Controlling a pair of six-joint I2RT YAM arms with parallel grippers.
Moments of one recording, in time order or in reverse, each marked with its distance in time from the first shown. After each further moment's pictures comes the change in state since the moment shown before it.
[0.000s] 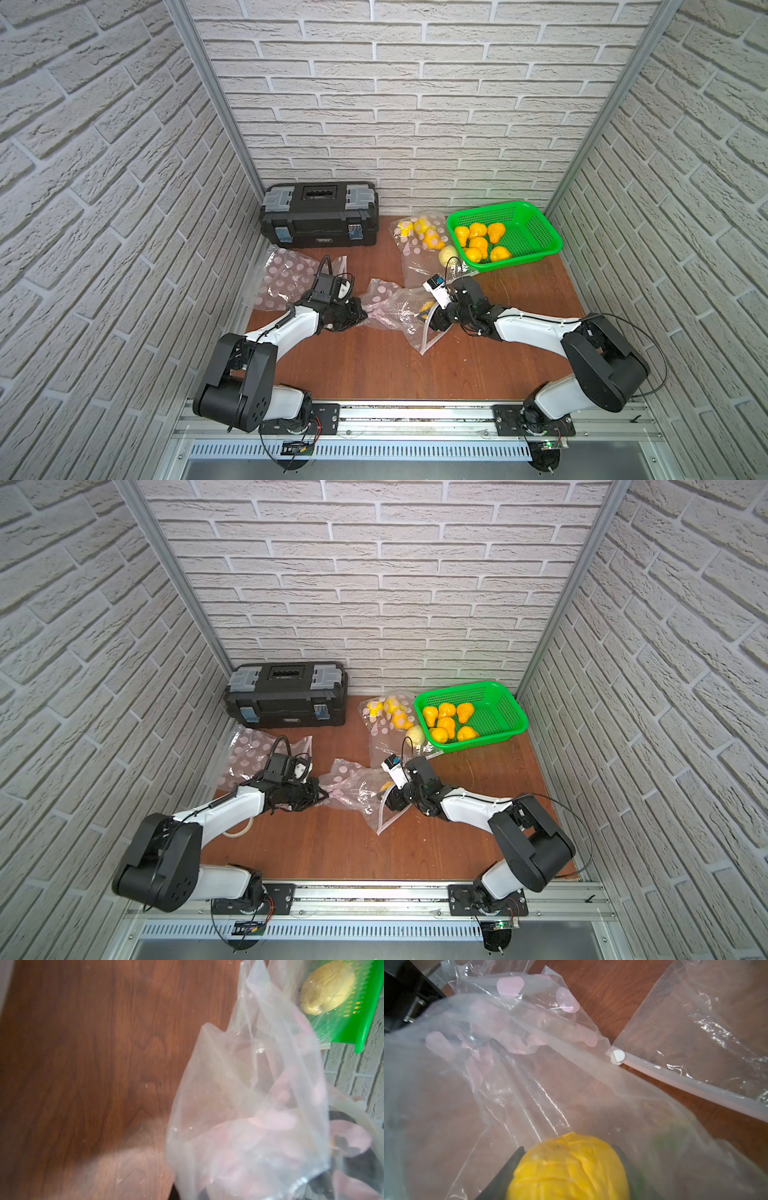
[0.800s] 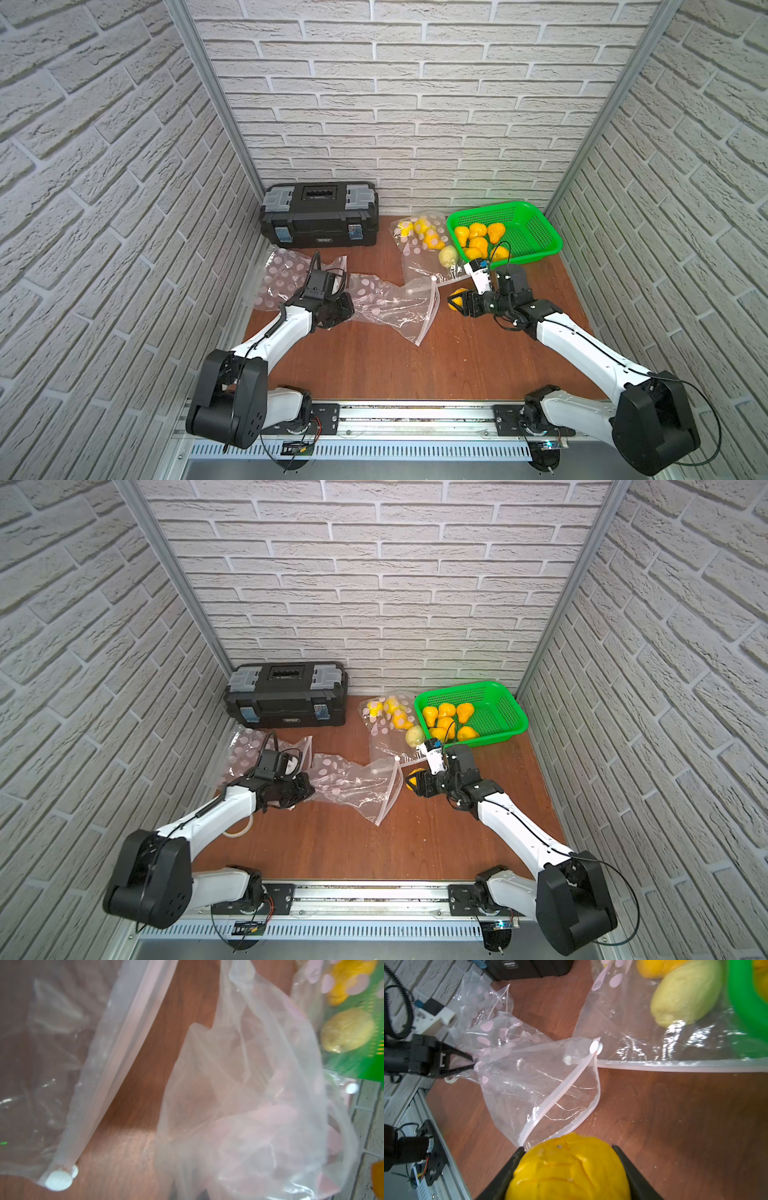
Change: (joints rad) left arm 0.025 -0.126 0.094 -0.163 -0.161 0.016; right arm -0.289 -0.314 0.073 -0.390 -0.064 0.136
